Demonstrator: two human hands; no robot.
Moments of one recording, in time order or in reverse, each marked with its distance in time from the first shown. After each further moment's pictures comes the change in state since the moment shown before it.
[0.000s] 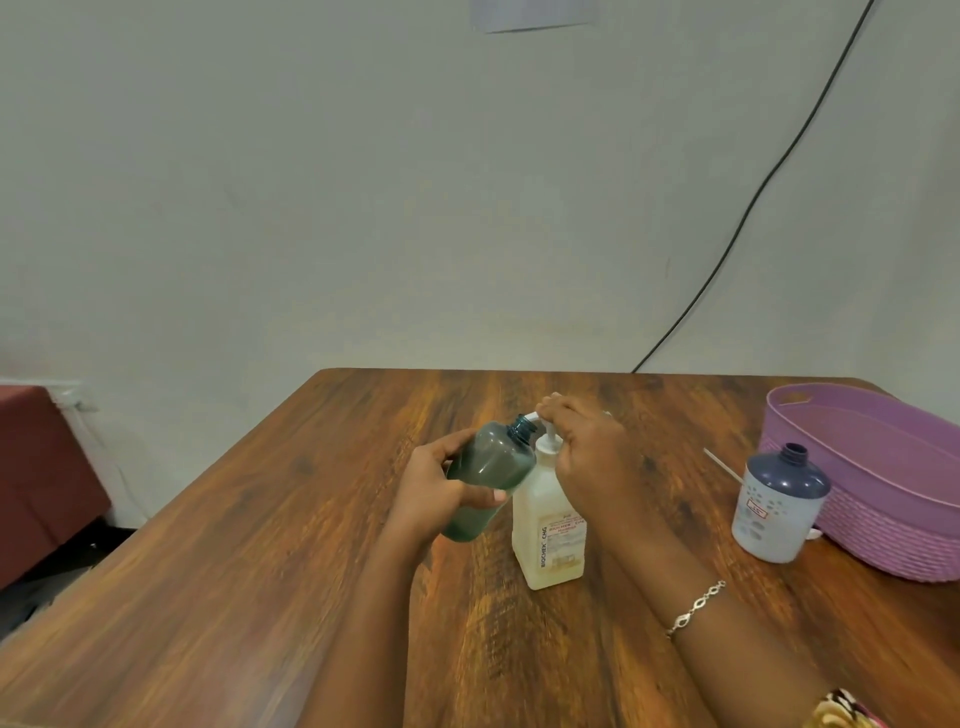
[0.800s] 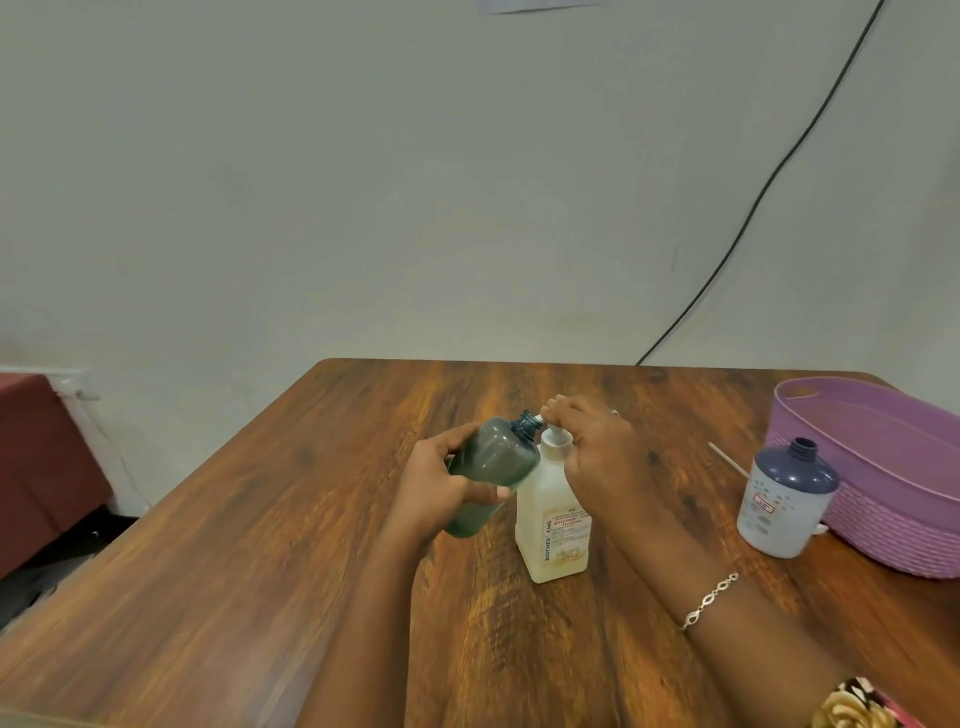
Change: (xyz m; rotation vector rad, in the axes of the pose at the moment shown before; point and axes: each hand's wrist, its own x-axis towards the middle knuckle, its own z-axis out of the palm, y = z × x) left_hand -0.001 -0.004 -0.001 0.014 -0.004 -0.009; right_hand -0.004 0.004 0.000 -0.017 -0.140 0.065
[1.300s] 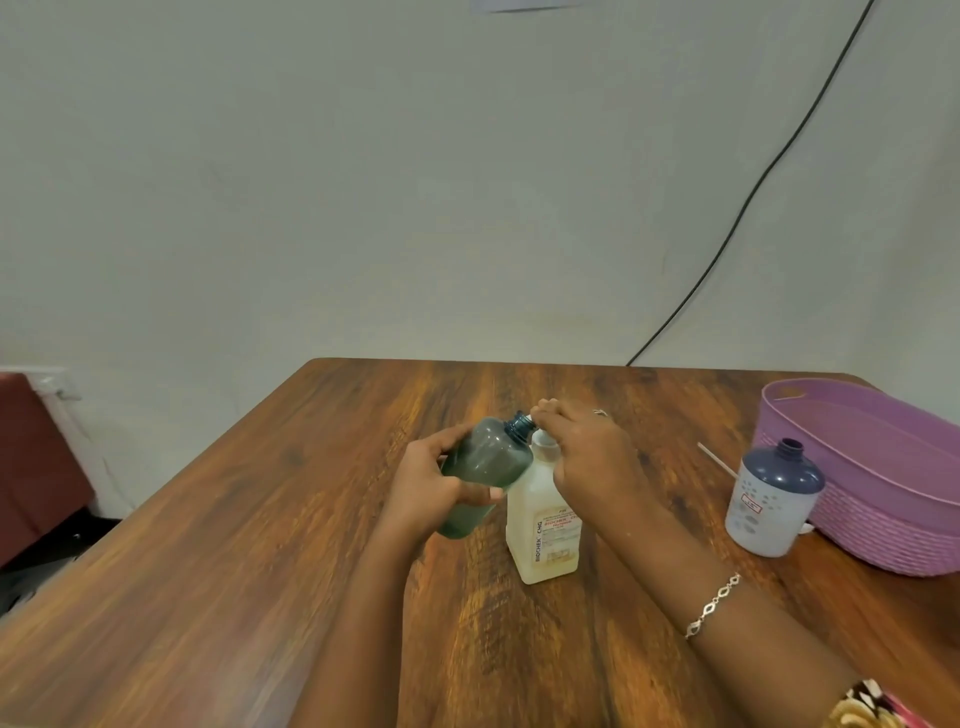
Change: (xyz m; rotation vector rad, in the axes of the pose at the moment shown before) left_hand 0.001 0.000 0.001 -0.014 0.000 0.011; right_hand 0.001 -0.004 -0.009 -0.172 -0.121 -0.079
